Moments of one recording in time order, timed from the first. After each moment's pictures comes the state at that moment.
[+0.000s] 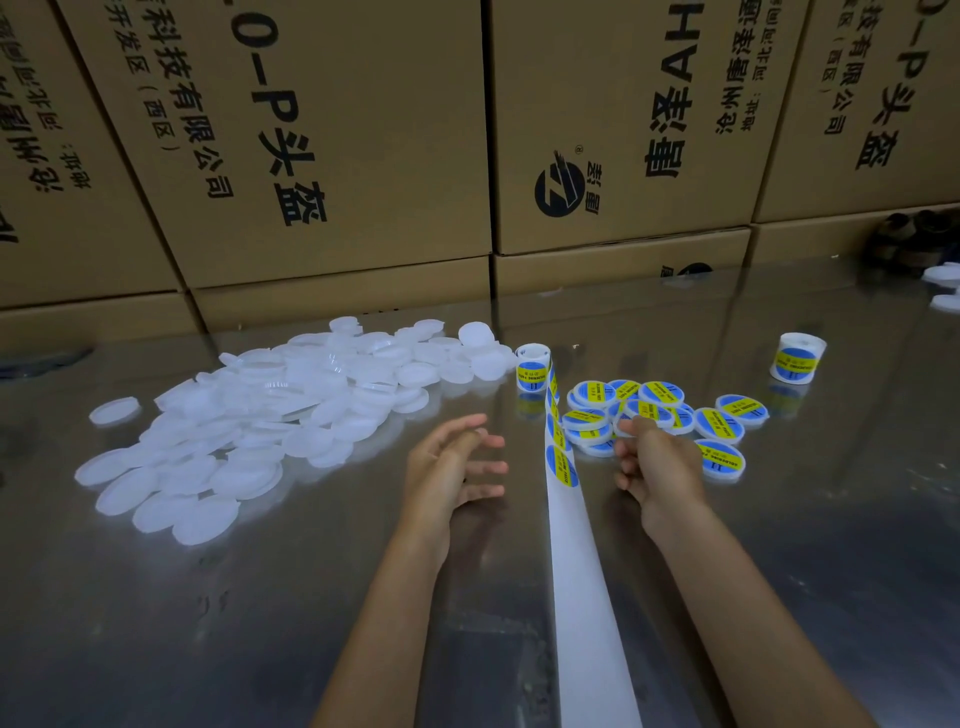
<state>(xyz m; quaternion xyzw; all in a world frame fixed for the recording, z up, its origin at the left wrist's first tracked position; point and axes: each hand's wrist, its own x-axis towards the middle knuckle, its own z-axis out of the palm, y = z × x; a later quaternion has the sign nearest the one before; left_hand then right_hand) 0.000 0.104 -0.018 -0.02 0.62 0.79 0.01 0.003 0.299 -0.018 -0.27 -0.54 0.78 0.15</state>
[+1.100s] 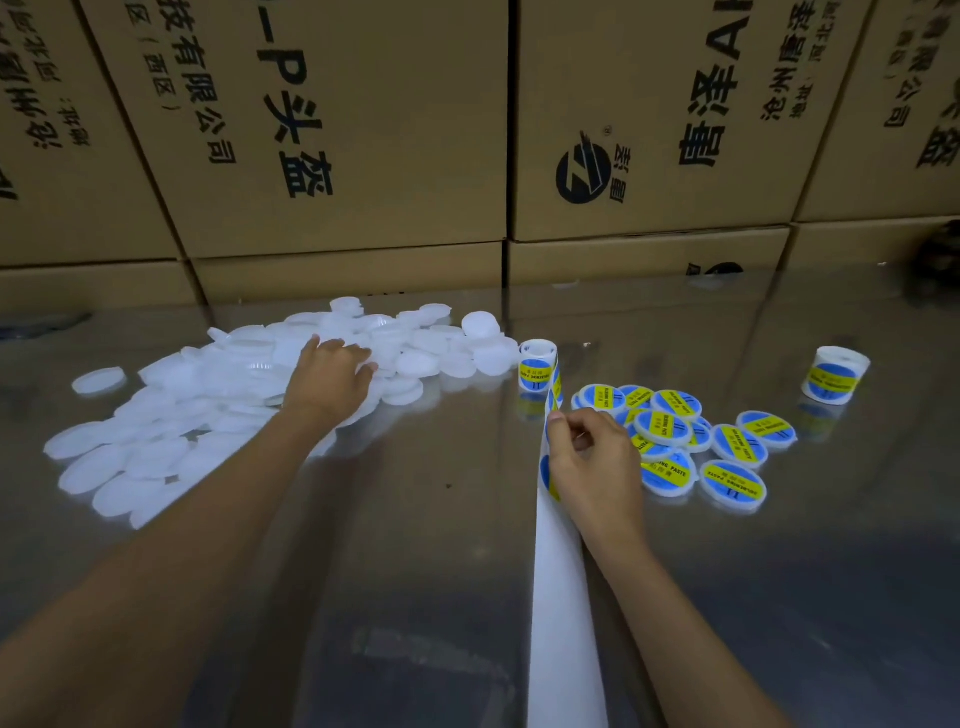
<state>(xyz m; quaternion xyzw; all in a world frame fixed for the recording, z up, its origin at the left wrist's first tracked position) -0.145 -0.008 -0.007 0.03 0.98 0.11 -0.17 -0.024 0.267 -0.046 -0.05 -0.80 0.50 0.31</state>
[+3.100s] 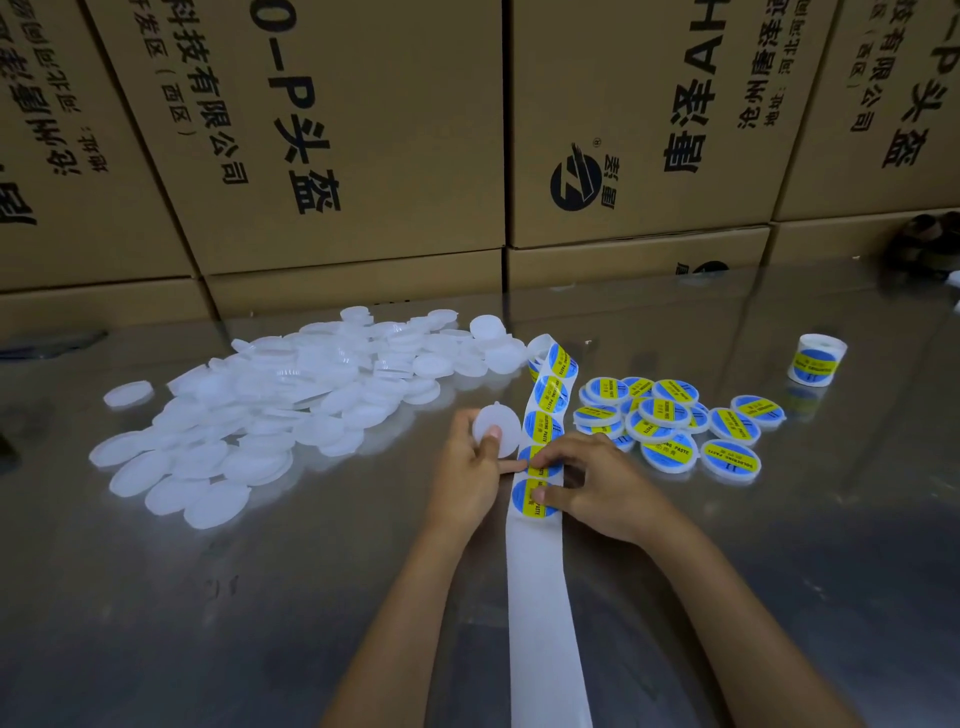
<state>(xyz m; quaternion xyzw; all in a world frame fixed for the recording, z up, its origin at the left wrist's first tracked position) -0.013 0.113 -0.039 0.06 0.77 0.64 -0.06 0.008 0.277 -0.032 0.12 -0.93 0.35 0.07</state>
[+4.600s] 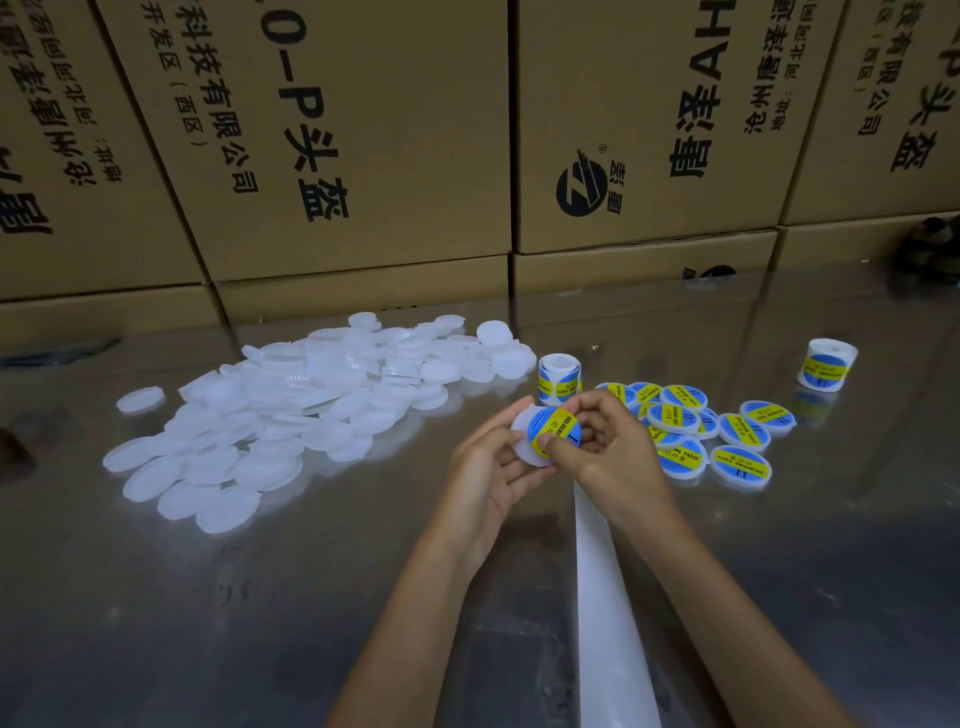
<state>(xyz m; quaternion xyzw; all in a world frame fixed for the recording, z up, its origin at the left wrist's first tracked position) 0.012 0.117 -0.004 0.01 0.52 0.85 0.11 0.017 0.249 -0.007 0.06 -0.71 0.67 0.20</state>
